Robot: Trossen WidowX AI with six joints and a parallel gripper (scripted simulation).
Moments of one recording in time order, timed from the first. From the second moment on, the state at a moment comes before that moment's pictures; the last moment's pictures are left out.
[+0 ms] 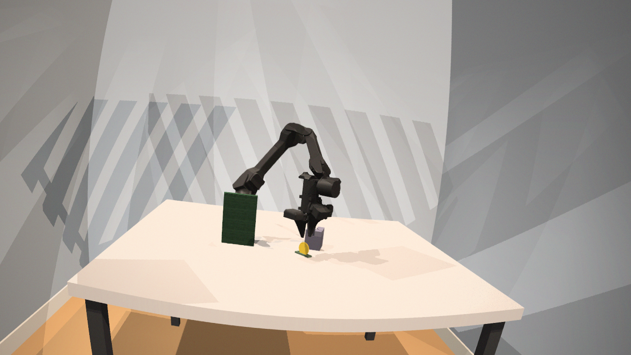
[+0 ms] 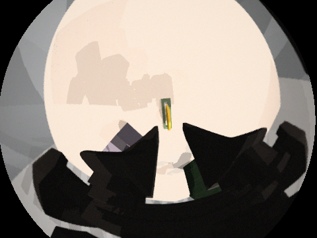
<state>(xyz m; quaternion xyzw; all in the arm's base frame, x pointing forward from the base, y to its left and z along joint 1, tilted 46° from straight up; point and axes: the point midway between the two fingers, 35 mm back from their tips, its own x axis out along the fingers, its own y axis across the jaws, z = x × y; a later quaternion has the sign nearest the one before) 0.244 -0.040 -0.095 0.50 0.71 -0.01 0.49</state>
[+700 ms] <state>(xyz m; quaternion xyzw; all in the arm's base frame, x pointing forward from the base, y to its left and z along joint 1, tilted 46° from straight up) 0.247 -0.018 -0.118 0.50 0.71 -0.01 0.49</state>
